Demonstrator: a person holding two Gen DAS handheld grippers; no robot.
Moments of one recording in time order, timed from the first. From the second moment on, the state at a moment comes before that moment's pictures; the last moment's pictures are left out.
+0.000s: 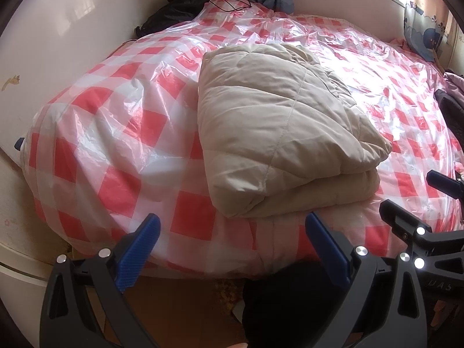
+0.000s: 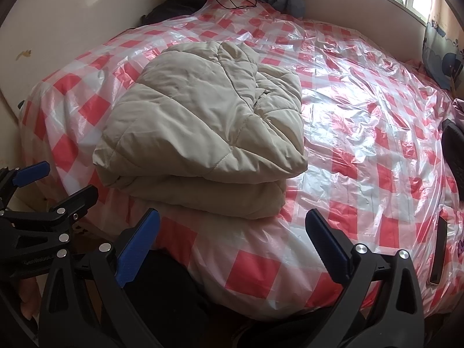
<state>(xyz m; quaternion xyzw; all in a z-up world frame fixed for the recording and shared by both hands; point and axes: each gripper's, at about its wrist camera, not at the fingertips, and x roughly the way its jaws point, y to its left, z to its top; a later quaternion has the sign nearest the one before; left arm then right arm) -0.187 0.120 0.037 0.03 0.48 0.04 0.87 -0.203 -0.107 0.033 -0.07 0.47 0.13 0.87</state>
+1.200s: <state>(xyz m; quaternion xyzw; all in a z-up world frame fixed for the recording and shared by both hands) -0.190 0.115 0.034 0.04 0.48 0.05 0.87 -0.201 -0.107 0.024 -0.07 0.48 0.13 0.87</state>
